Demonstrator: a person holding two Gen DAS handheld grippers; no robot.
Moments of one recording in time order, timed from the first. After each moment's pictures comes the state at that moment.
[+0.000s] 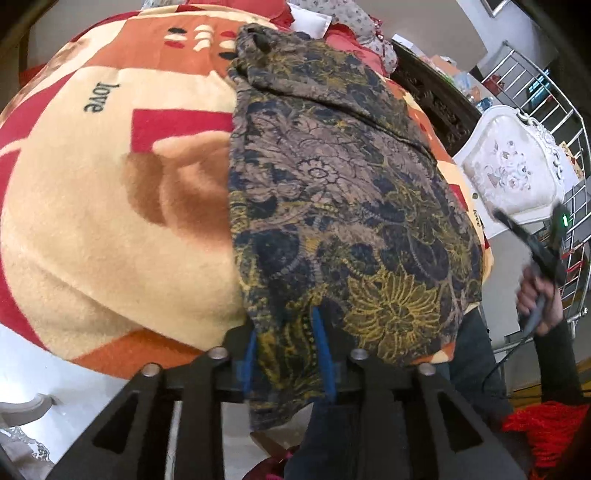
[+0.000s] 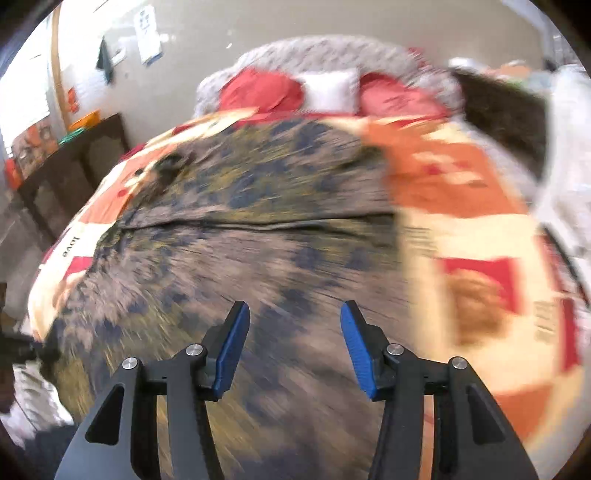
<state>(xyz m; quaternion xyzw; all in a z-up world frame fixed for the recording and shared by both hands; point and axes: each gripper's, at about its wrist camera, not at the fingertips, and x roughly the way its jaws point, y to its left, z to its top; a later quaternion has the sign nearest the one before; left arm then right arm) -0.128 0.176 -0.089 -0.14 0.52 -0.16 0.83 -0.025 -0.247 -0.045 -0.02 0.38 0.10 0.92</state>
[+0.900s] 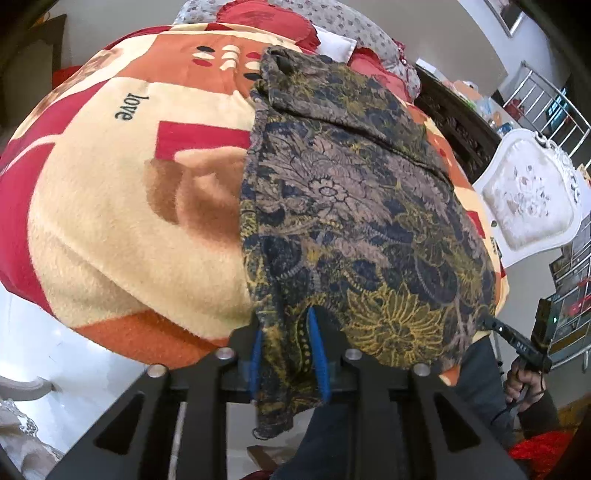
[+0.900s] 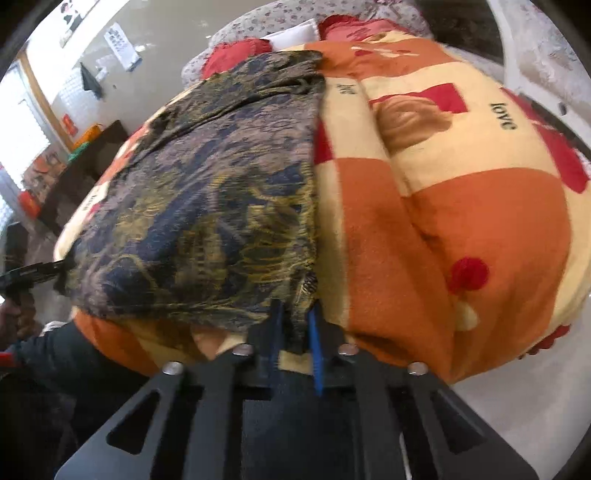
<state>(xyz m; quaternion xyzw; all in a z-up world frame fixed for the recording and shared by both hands) -0.141 0.170 -0.079 -0.16 0.50 -0.09 0.85 -0.110 -0.311 -0.147 0.10 0.46 0.19 0.86</state>
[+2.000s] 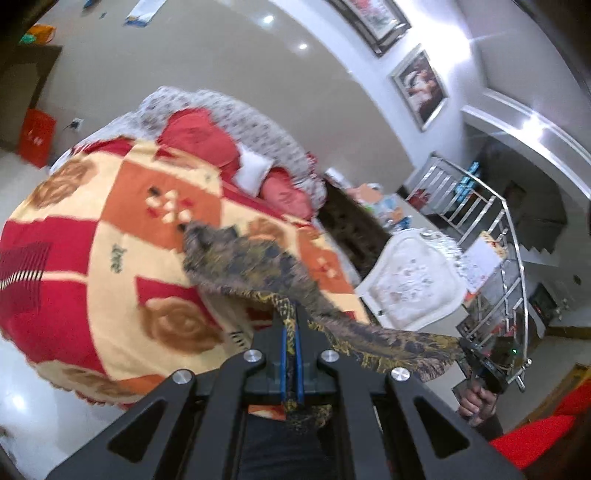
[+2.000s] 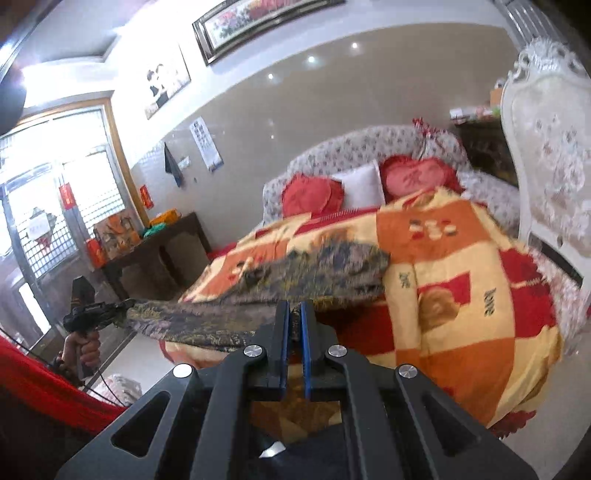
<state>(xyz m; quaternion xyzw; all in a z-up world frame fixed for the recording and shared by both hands) -0.220 0.243 0.101 -0.27 0.27 -0.22 0.90 -0.218 -0.352 0.080 0.14 0.21 0.25 0.93</state>
